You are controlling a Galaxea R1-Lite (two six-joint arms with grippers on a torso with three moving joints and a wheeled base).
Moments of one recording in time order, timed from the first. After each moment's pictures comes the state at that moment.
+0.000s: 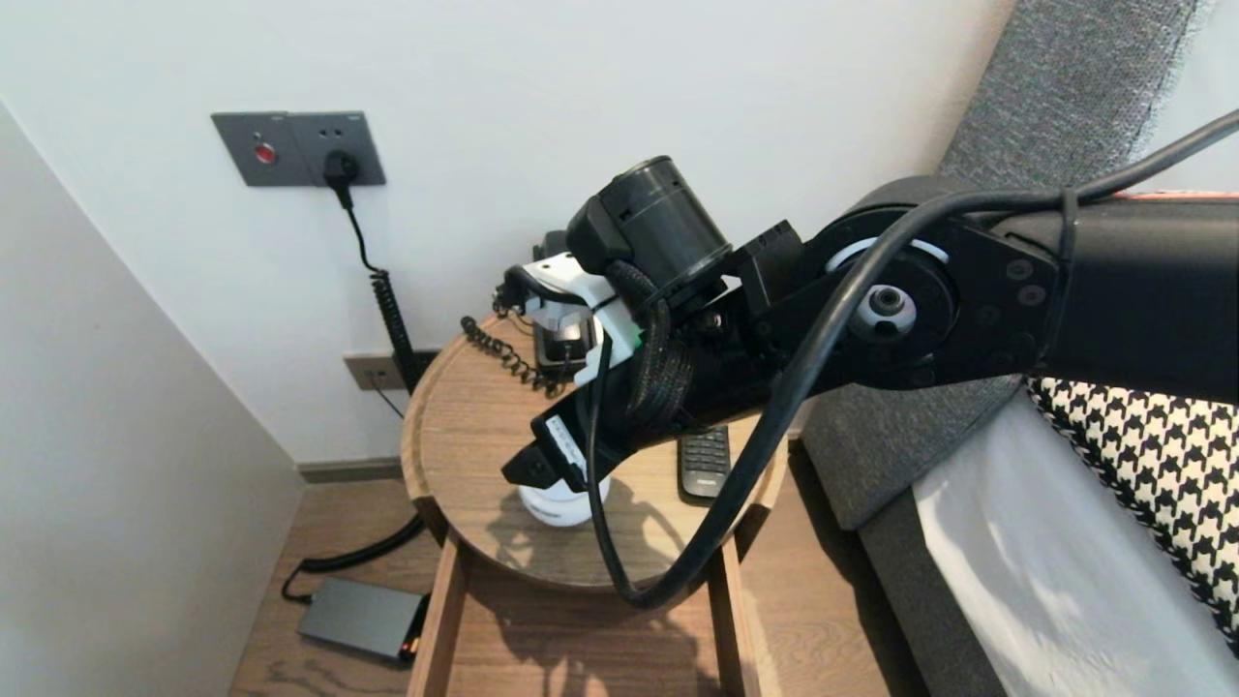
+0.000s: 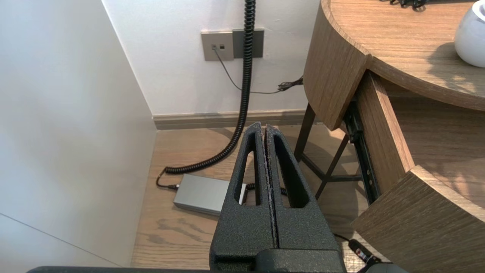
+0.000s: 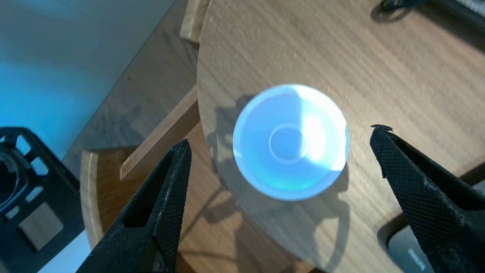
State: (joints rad) left arm 0.00 0.00 0.00 -0.03 0.00 0.01; right arm 0.90 2.02 -1.94 0.56 0.00 0.00
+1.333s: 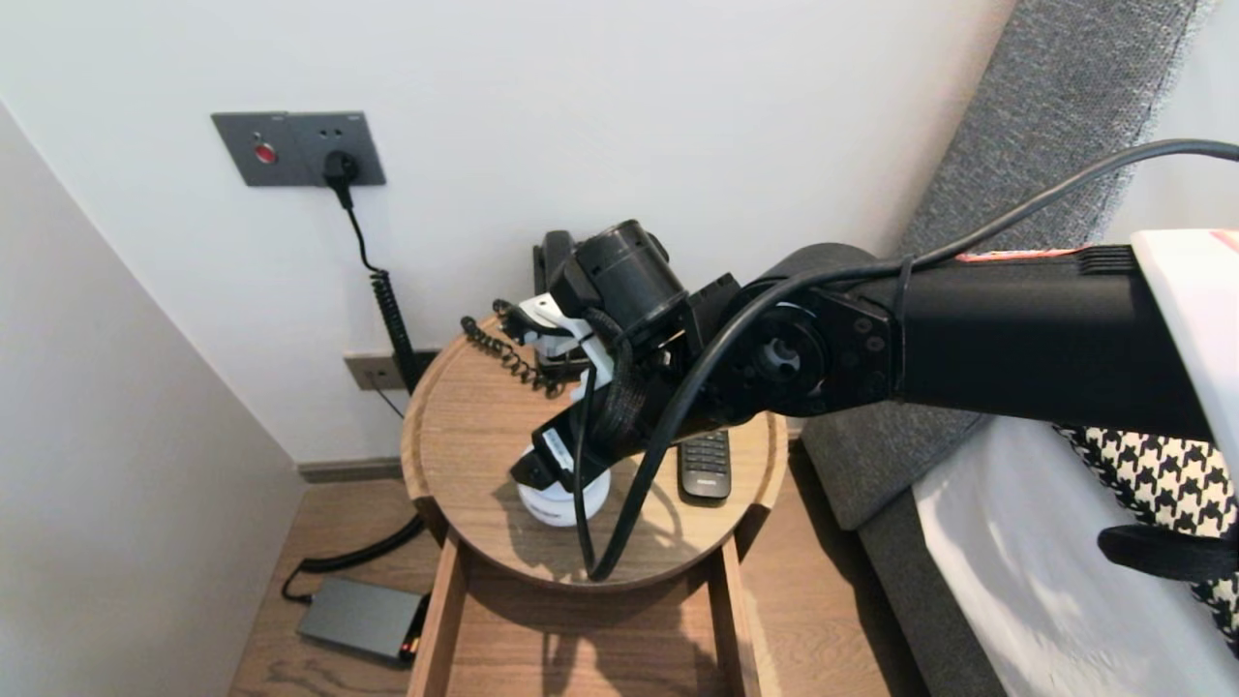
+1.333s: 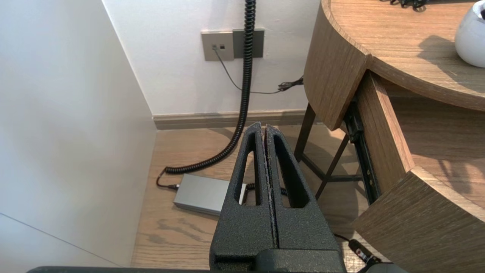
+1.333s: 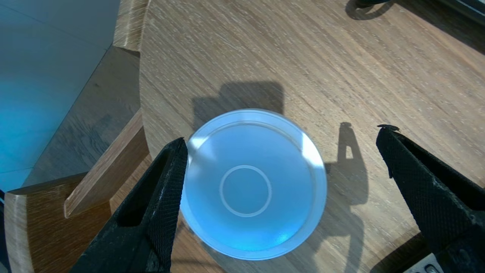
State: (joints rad) left arm 0.00 0.00 0.00 -0.03 0.00 0.01; right arm 0.87 2.12 -1.93 0.50 -0.06 0.00
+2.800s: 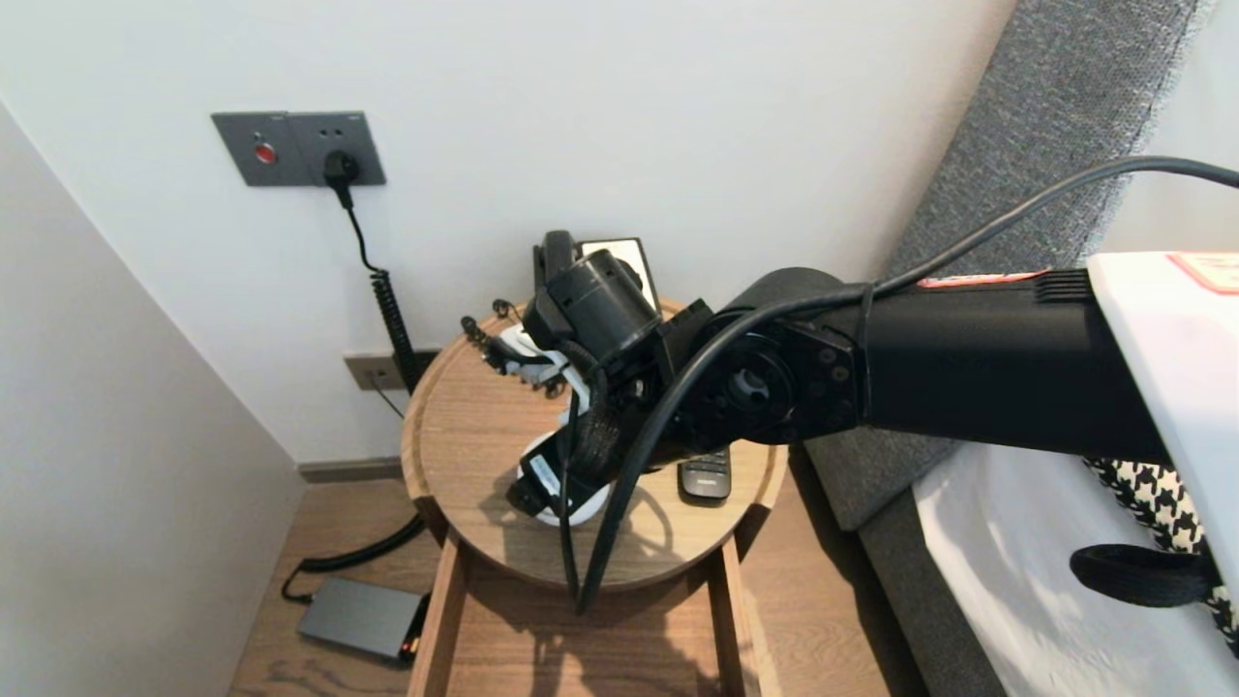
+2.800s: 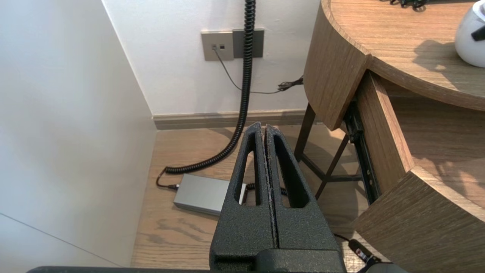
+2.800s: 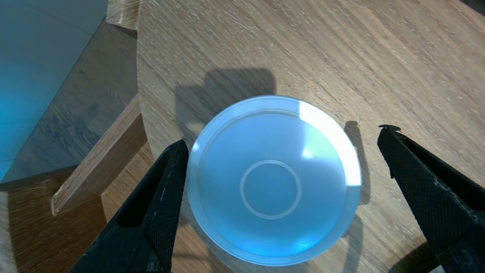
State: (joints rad) left arm 0.00 0.00 0.00 -0.03 0.00 0.01; right arm 0.90 2.14 -1.93 0.51 -0.11 0.00
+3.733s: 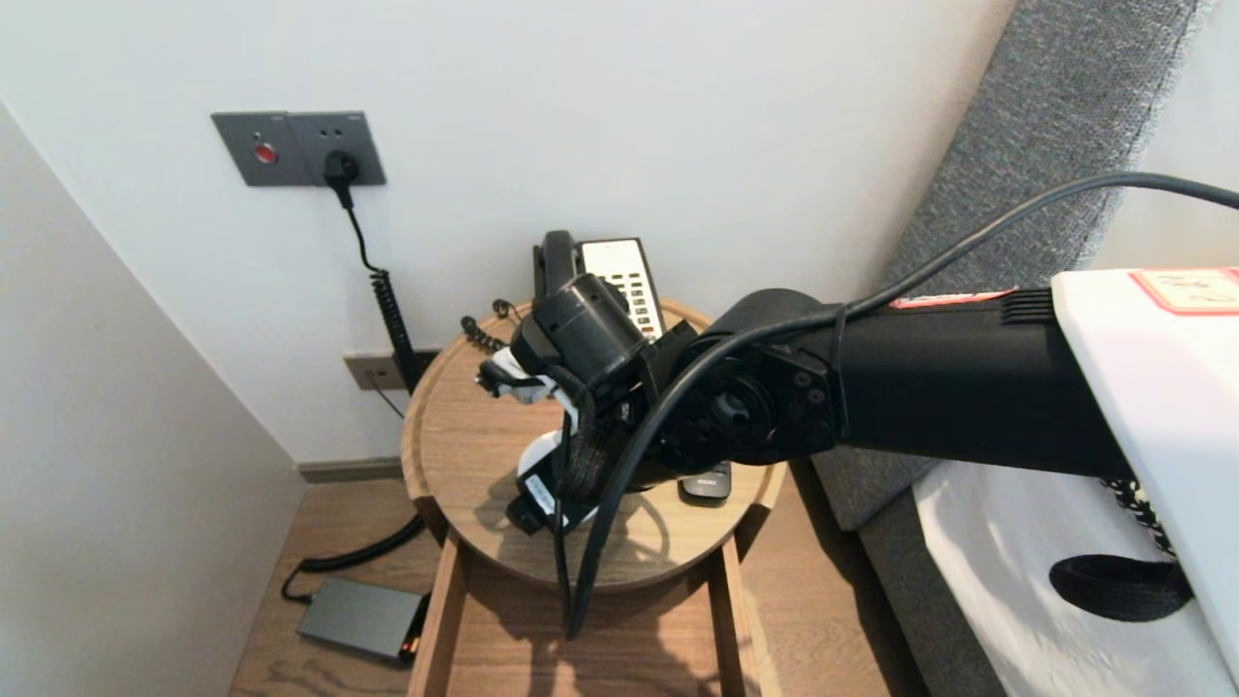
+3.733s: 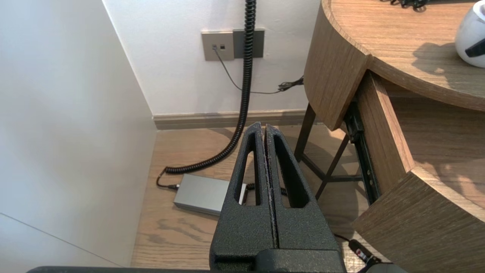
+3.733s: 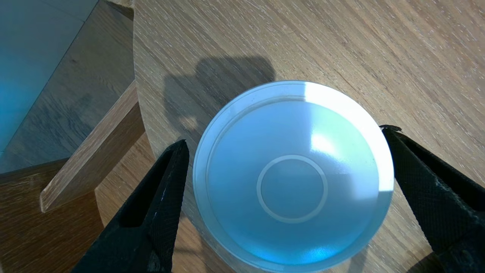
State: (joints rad) left arm 0.00 0.00 0.00 -0.03 0.00 0.01; right arm 0.92 2.16 -1.91 0.51 -0.14 0.00
